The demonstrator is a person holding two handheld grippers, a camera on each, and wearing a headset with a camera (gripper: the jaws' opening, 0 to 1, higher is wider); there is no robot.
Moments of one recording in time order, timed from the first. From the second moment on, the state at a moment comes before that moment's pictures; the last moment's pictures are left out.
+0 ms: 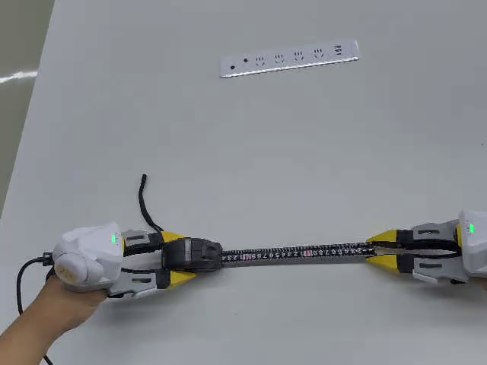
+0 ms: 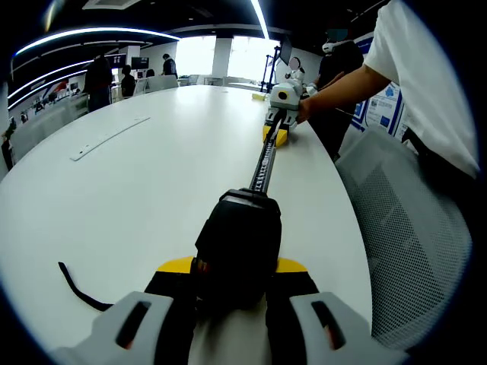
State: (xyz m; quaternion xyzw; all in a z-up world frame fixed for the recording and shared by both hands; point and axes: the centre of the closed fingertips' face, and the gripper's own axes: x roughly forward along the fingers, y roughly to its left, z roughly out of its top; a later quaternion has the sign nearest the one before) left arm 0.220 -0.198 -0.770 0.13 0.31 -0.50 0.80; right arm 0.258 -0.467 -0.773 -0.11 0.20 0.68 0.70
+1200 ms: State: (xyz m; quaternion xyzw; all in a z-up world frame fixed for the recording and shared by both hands) left arm 0.220 -0.199 -0.769 0.12 0.31 -0.50 0.80; right arm 0.258 -0.469 -0.777 -0.12 0.20 0.67 0.71
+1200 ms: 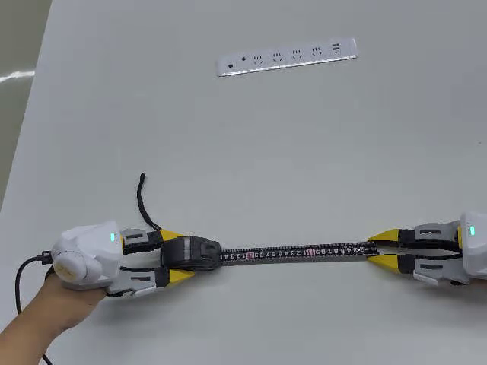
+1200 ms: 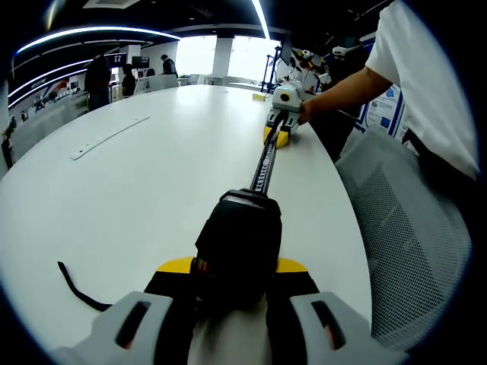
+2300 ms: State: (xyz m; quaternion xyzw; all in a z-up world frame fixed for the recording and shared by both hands) left arm 0.220 -0.199 -0.770 0.14 0.32 -0.50 0.79; right arm 0.258 -0.467 -0.776 -0.11 0.21 0.66 0.72
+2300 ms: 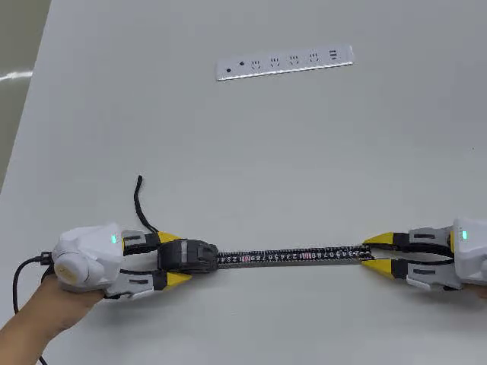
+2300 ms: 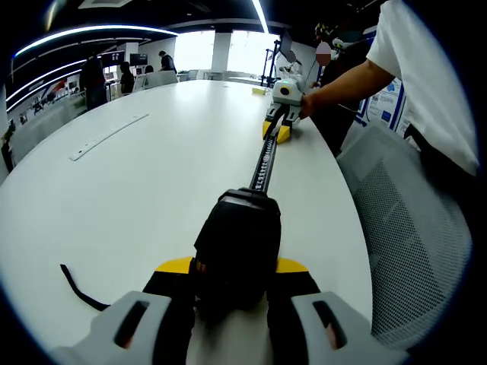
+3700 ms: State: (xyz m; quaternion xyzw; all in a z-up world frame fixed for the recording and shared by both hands) left arm 0.226 -0.197 -0.761 0.12 0.32 -0.47 0.81; right arm 0.255 -0.462 -0.766 -0.09 0.21 0.64 0.74
